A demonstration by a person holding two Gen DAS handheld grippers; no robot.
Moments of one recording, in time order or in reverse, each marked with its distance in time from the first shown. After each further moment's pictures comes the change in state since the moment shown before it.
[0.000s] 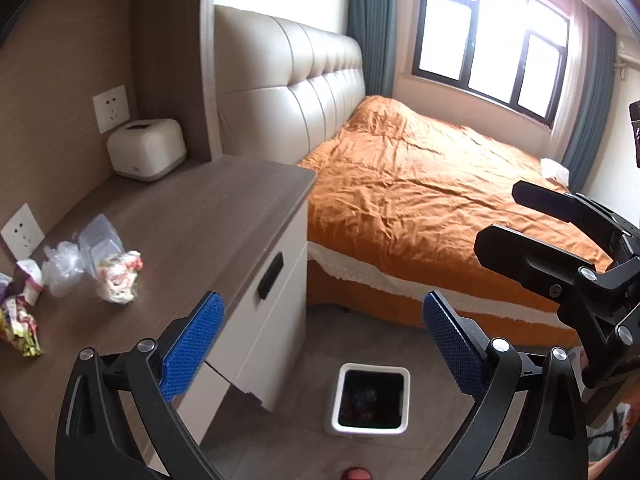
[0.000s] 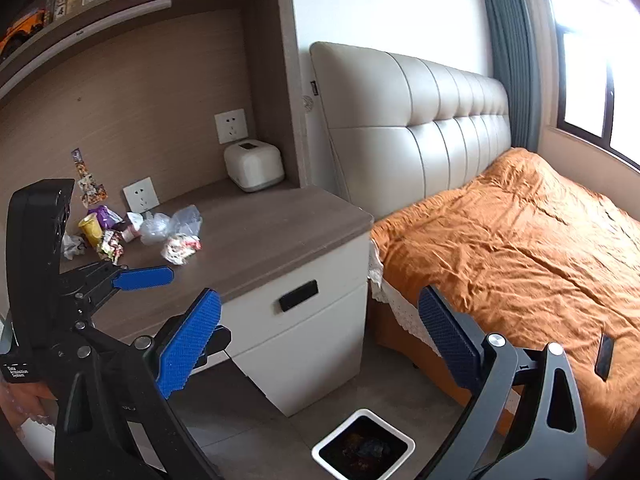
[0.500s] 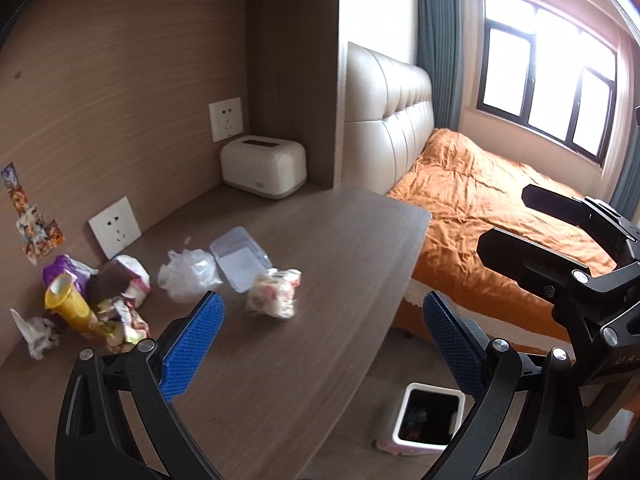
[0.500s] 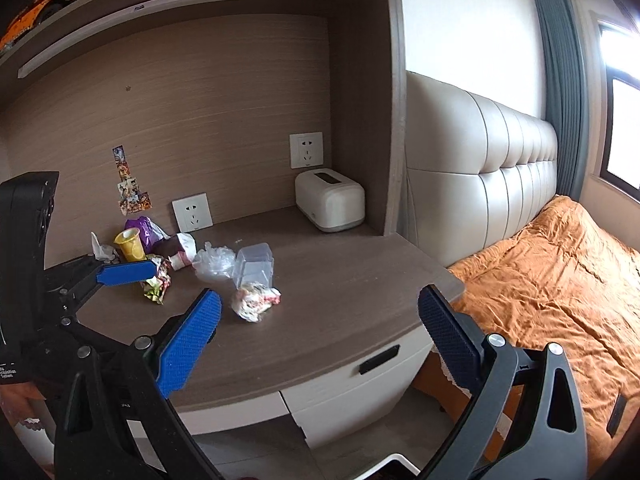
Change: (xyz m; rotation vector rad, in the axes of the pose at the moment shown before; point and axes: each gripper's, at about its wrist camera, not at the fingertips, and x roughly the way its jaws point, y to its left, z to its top) left arm -0.060 0.130 0.010 -0.101 -0.077 0.193; right arm 0.048 0.117 0.060 -0.118 -0.060 0.109
